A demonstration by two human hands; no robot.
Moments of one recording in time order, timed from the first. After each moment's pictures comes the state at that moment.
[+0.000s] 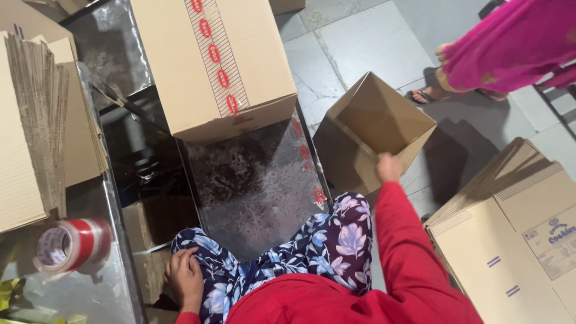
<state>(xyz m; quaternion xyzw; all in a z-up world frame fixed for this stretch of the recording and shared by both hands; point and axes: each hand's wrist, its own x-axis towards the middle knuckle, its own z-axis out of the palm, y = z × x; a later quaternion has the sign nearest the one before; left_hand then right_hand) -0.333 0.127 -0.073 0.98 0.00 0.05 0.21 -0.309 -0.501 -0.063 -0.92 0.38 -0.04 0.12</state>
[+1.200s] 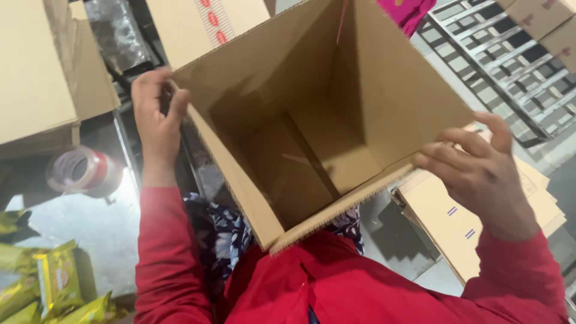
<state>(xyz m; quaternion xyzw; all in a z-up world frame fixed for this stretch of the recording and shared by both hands) -0.245 0.070 0.224 0.74 -0.28 0.16 0.59 -0.594 -0.287 0.358 -0.96 -0.08 -0.23 -0.16</state>
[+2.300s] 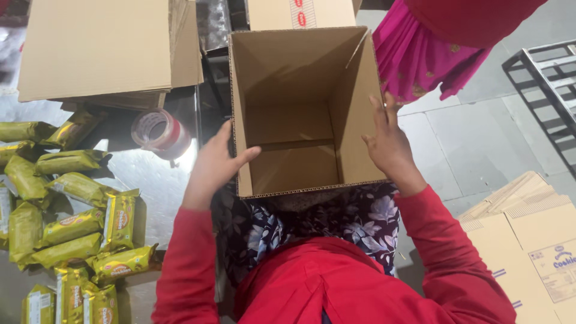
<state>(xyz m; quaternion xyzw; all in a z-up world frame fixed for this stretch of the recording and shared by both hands) -0.302 0.148 0.186 0.92 -0.15 0.00 0.36 -0.378 -0.218 0.223 -0.97 0.09 -0.08 0.22</state>
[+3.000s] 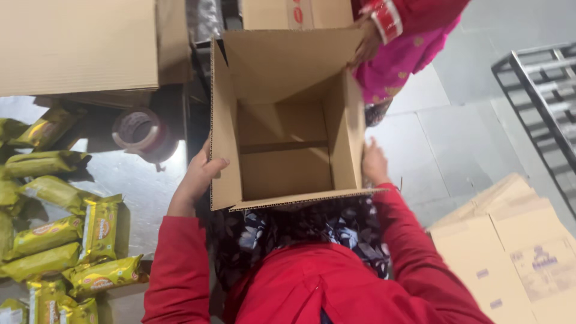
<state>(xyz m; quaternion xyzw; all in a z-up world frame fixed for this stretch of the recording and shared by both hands) -0.277 0.173 0.111 0.74 -0.05 -0.21 0.64 -0.334 -0.338 -0.052 -0.97 0.20 -0.02 0.14</state>
